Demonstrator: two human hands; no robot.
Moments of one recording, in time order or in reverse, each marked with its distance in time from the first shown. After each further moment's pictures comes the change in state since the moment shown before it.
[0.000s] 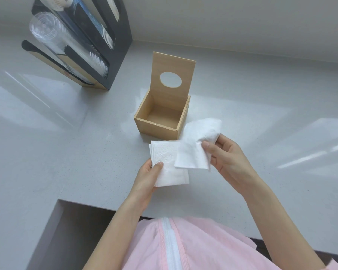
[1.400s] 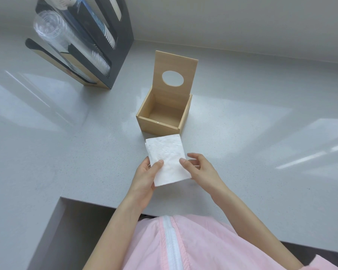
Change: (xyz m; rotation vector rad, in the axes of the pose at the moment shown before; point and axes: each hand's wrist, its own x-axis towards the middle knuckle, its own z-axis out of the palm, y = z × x) left_hand -0.004 -0.001 -0.007 -0.174 -0.044 0.071; right_hand 0.001 0.051 0.030 -0.485 0.151 0.299
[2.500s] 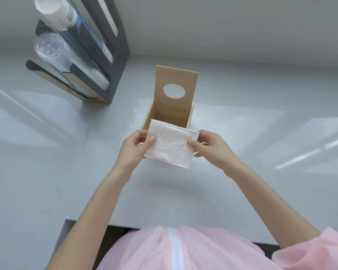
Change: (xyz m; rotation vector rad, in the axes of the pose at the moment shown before) left_hand 0.043 0.082 -0.025 0.452 0.029 0.247; right_hand 0.026 -0.064 -0.018 -0.109 0.050 -0.278
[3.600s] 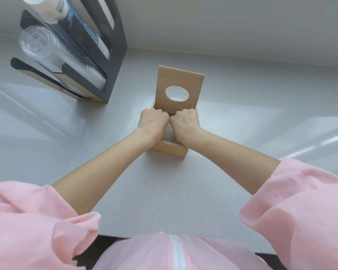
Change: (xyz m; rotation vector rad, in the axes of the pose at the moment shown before) left_hand 0.097 0.044 0.042 1.815 -0.183 0.380; right_hand 0.096 -0.057 0.043 -1.589 -0.110 -0.184
